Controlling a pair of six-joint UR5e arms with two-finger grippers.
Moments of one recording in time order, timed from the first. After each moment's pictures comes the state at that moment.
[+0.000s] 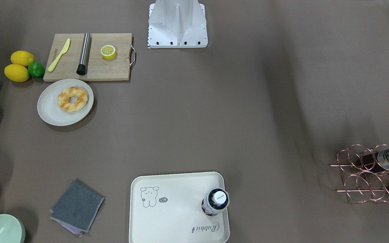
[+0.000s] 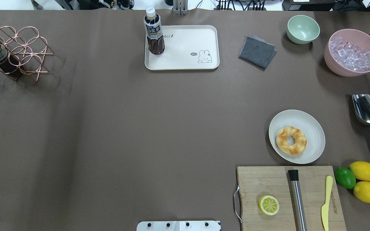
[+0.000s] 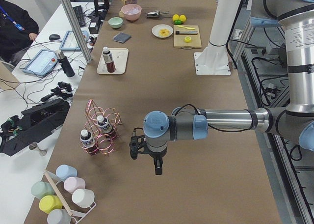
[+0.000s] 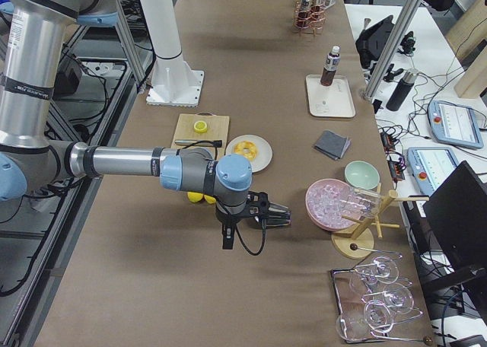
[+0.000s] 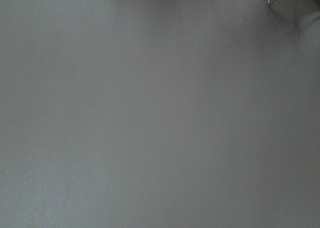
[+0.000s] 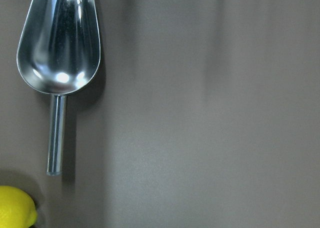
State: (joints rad) left arm -1.65 -1.36 -1.79 -1.49 -2.33 0.01; right arm 1.55 -1.86 1.88 -1.68 2.29 -0.10
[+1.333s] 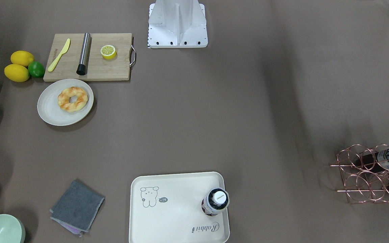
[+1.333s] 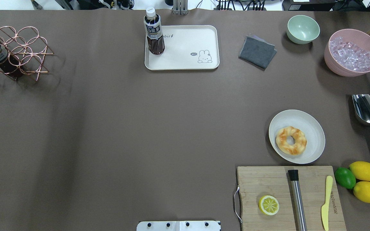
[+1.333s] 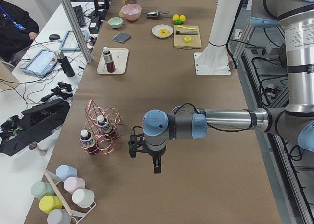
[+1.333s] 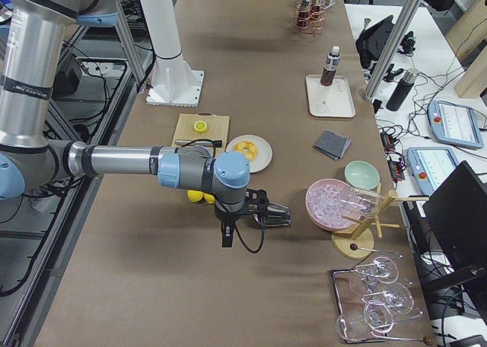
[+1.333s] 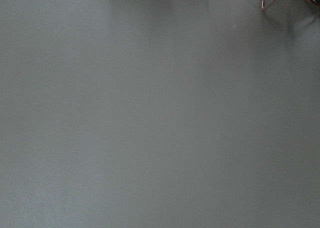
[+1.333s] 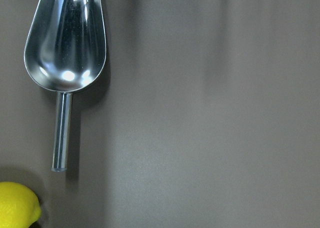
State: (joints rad) left arm -1.65 -1.37 -1.79 -1.49 -2.33 0.01; right arm 1.55 -1.87 1.90 -1.68 2.29 -0.11
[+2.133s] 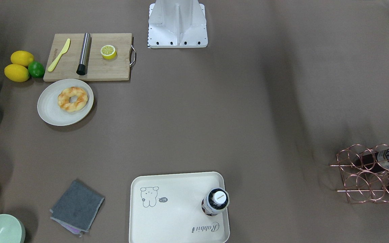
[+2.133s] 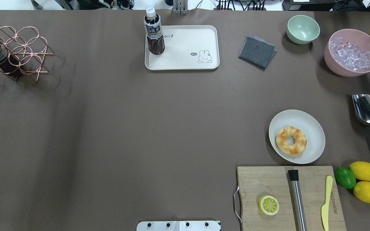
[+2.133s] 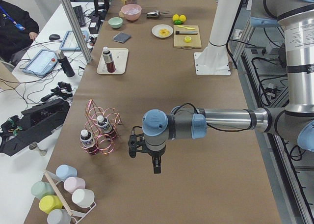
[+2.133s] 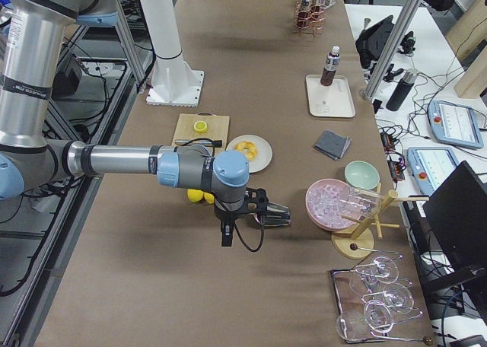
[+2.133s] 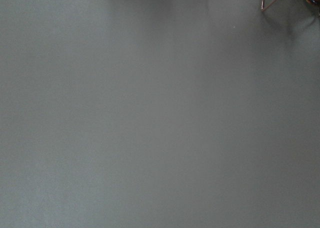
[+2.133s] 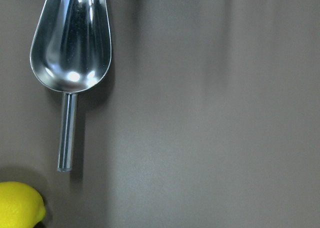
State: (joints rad) left arm -1.65 -1.37 -1.79 -1.49 -2.33 0.01; right arm 1.51 -1.87 1.94 -1.68 2.32 -0.05
